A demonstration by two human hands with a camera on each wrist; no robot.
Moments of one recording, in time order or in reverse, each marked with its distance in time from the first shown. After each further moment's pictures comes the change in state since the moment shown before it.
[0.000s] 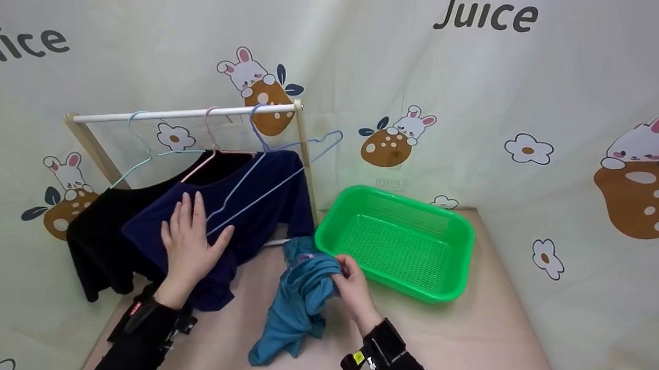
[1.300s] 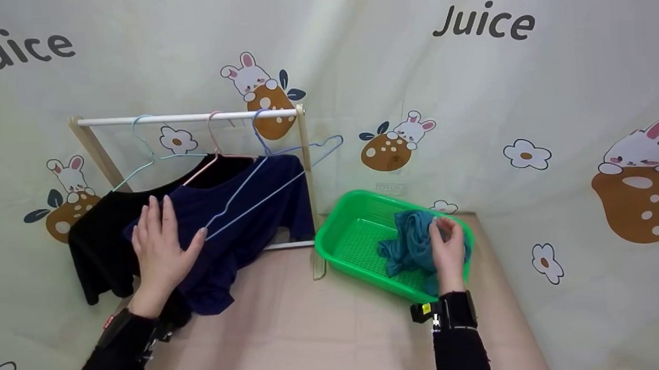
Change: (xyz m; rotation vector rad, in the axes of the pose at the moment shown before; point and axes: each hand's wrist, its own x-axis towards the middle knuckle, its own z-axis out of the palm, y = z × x) left_hand -0.002 -0.026 -0.032 0.004 0.146 0.003; right_hand 0.030 -0.101 -0.141 -0.359 0.453 -0.054
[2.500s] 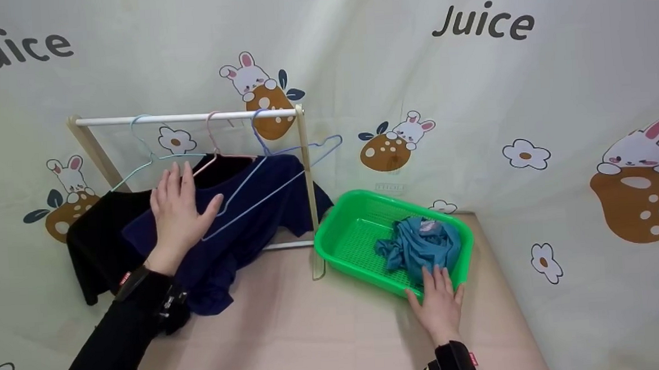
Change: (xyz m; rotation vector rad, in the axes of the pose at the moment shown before) left_hand 0.062 0.029 0.013 0.003 -0.105 0.011; right_hand -0.053 0.102 -0.015 -1.039 -0.134 -0.389
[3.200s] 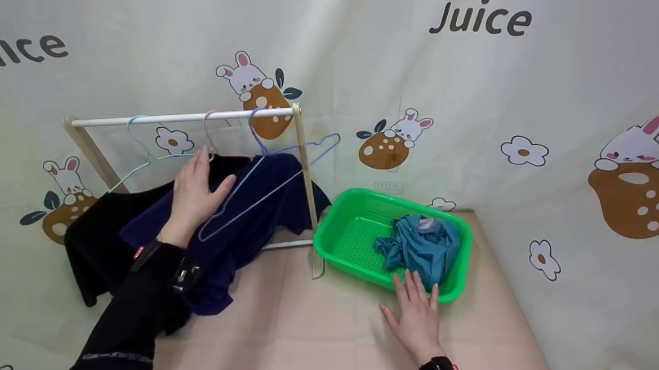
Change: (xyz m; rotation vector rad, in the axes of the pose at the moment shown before) left_hand 0.043 0.017 0.011 -0.099 -0.208 -0.034; right_hand -0.025 -0.037 0.023 -0.033 0.029 -0.151
